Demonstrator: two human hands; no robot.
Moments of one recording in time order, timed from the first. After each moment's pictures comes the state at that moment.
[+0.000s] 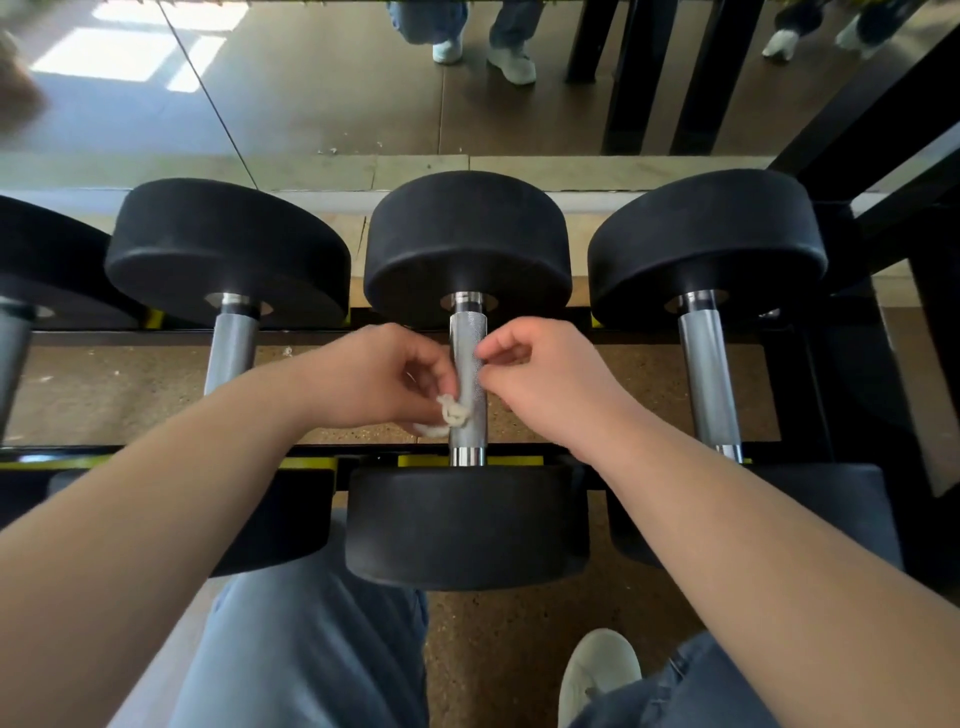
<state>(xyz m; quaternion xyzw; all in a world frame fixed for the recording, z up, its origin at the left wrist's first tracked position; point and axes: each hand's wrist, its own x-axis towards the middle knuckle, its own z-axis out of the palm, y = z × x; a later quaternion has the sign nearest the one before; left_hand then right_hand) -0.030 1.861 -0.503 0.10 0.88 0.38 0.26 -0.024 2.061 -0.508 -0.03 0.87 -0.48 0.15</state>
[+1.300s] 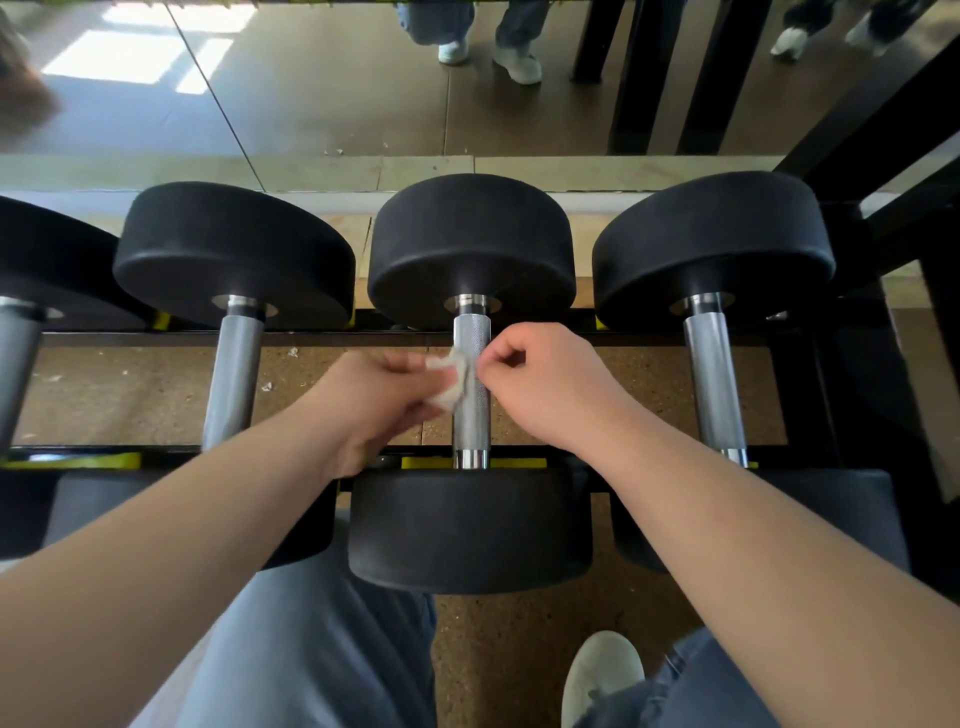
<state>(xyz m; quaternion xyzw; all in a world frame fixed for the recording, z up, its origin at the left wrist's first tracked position) -0.011 1.885 -0.522 -0.26 0.64 0.70 0.18 -0.025 2.060 -0.505 -0.06 0.90 -0.41 0.16</state>
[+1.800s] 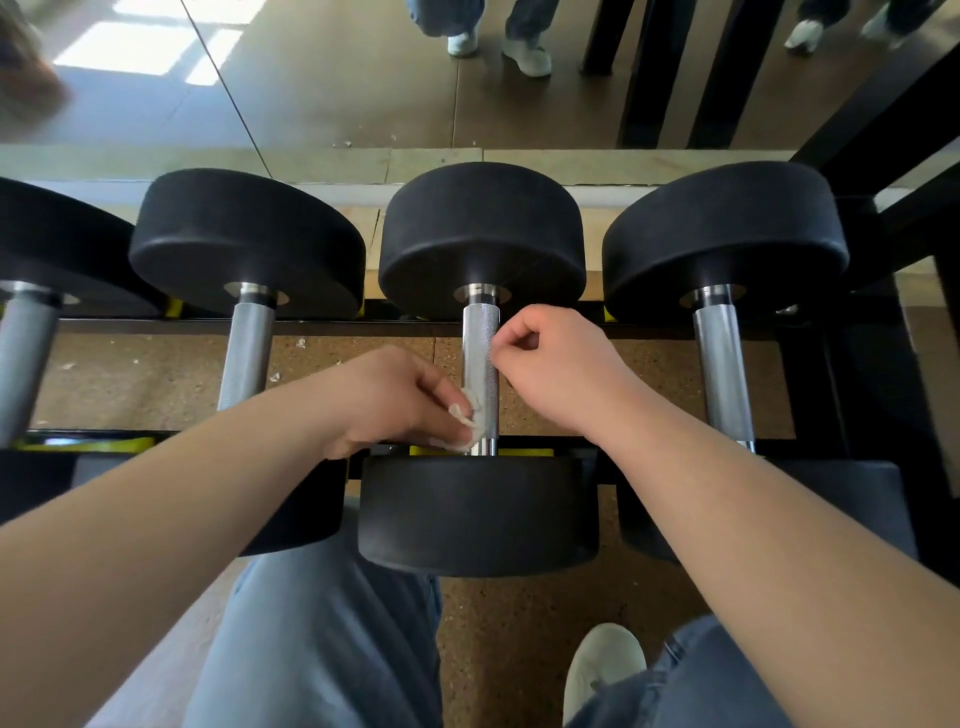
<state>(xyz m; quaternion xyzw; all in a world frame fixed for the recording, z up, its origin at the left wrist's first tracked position) -0.003 1.877 -0.509 -0.14 0.81 0.48 0.31 -0.029 2.058 -0.506 -0.04 0.90 -0.41 0.15</state>
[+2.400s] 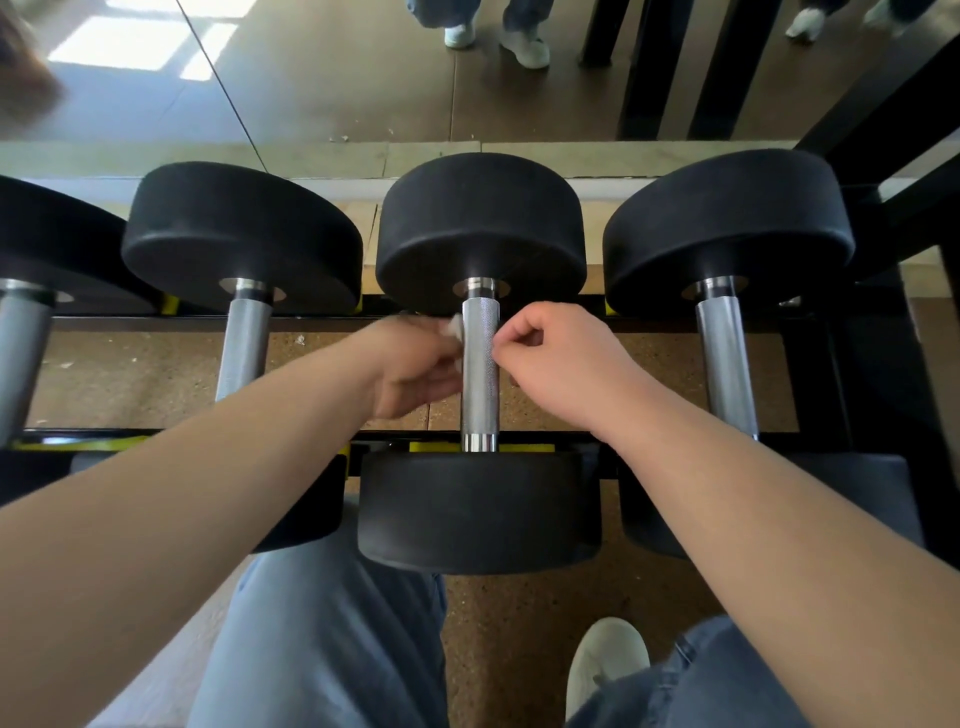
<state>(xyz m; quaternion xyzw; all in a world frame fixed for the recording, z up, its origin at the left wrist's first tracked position) -0.045 1.893 -0.537 -0.22 0.64 0.68 0.28 -0.028 2.062 -0.504 -0.05 0.89 -0.41 0.17</state>
